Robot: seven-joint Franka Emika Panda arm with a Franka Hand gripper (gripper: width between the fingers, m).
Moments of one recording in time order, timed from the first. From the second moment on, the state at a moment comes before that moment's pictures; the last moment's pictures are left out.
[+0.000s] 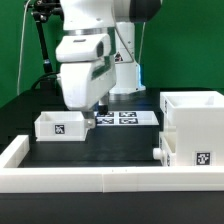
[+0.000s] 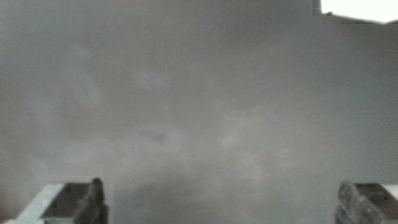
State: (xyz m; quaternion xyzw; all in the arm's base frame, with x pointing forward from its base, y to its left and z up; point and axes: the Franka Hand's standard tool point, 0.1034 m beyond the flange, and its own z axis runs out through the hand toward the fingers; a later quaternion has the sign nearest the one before) arm 0.501 -0.073 0.063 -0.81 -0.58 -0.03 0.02
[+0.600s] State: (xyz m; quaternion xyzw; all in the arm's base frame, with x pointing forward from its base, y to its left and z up) arm 0.479 -0.090 0.063 -0.94 -0.34 -0.03 0.02
